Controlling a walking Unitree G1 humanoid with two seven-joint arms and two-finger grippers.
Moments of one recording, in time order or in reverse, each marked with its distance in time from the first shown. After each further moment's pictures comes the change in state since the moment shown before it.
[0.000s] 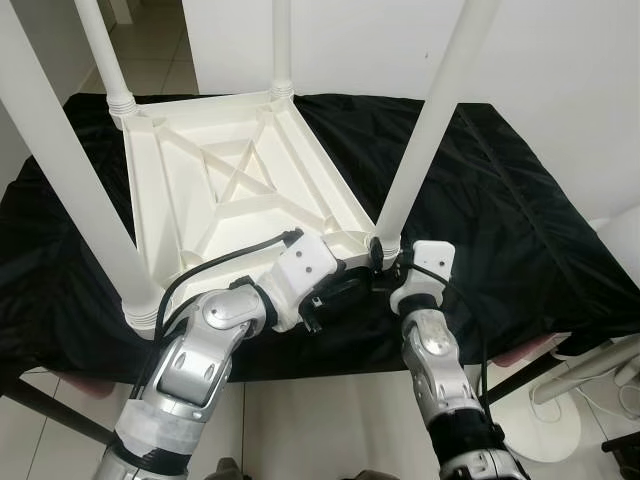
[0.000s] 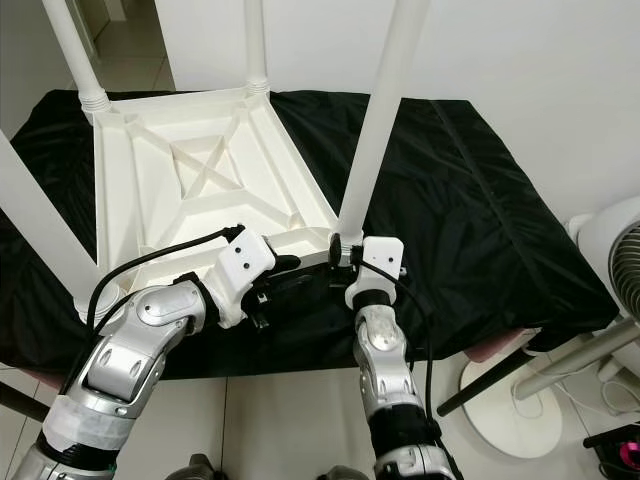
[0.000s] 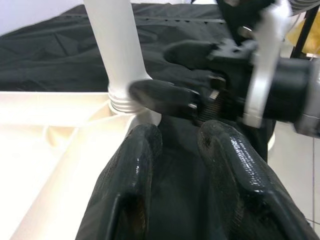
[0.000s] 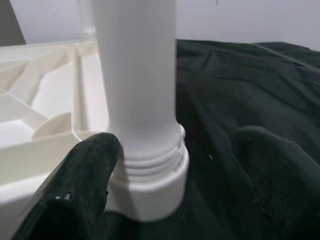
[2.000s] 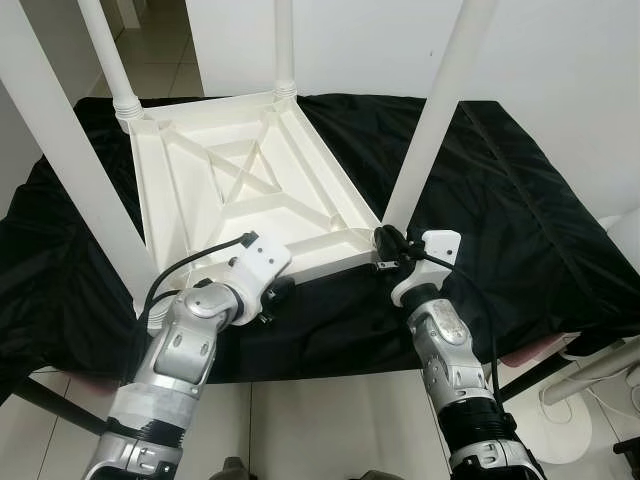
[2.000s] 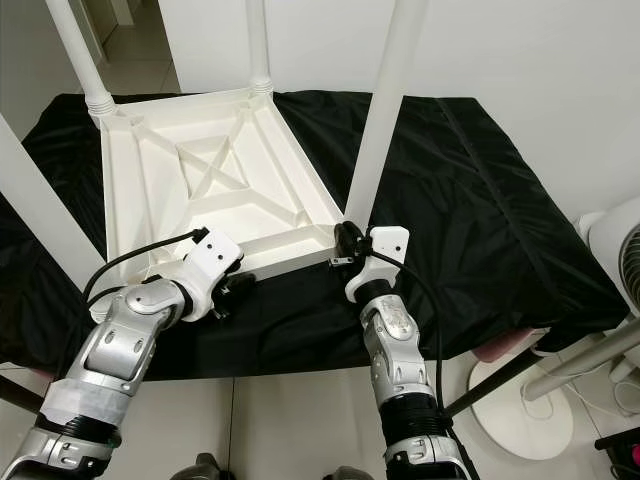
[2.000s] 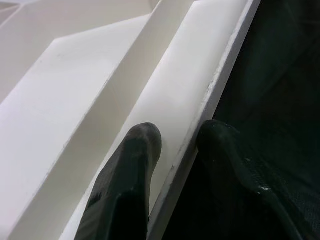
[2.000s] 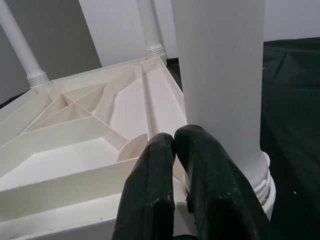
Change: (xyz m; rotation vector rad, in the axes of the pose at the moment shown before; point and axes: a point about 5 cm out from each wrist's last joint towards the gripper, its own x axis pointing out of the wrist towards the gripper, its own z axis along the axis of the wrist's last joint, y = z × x) left arm -0.011 0.036 -0.055 -0.043 0.354 0.238; right arm 0.016 -0.002 0.014 0.165 -0.021 0.209
